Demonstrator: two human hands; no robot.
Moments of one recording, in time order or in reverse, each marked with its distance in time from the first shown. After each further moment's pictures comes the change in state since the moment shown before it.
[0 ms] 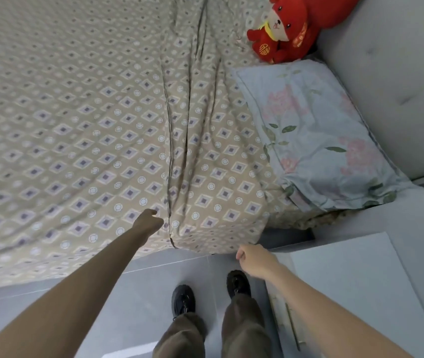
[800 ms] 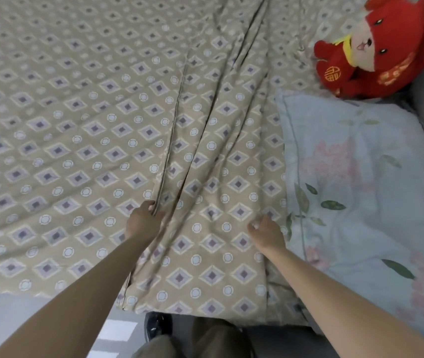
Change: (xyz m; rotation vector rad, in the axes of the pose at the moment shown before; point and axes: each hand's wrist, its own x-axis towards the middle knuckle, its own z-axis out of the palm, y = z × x) left_hand 0.178 0.130 0.037 0.096 0.356 0.012; right_hand 0.283 0.014 -0.197 0.177 0.276 0.038
